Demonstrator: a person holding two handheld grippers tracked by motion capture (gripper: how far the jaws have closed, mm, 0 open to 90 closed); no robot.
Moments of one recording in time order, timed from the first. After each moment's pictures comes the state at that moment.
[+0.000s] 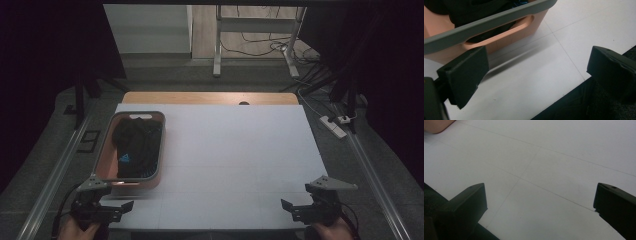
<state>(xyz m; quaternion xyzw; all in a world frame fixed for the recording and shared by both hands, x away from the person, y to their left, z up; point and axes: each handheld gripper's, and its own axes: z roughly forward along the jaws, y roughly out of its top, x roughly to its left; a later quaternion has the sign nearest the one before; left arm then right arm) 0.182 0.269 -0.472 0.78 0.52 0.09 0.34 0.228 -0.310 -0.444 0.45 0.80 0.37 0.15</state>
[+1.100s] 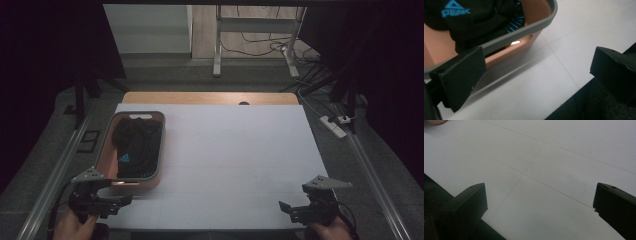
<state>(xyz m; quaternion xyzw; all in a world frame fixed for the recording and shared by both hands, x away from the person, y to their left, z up) 0.198 0.276 -0.461 0.78 0.50 0.08 0.37 0.230 -0.306 -0.446 0.44 0.81 0.36 0.14</state>
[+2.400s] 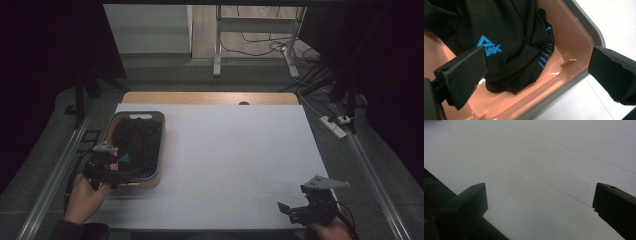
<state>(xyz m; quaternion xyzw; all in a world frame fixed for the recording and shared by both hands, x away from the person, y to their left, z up) 0.275 0.271 -0.456 0.79 0.51 0.10 0.31 0.230 -0.303 -0.447 0.43 0.82 0.35 0.13</state>
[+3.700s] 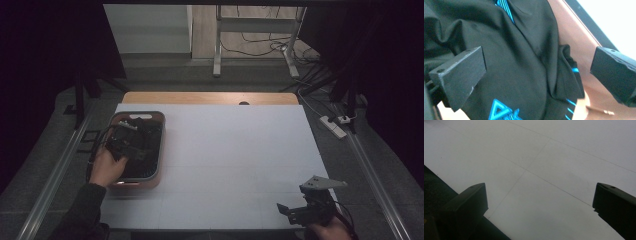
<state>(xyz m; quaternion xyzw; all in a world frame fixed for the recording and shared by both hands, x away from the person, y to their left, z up) 0.365 0.257 -0.469 0.82 0.50 0.08 0.28 0.231 -0.301 -0.448 0.42 0.83 0.34 0.13</state>
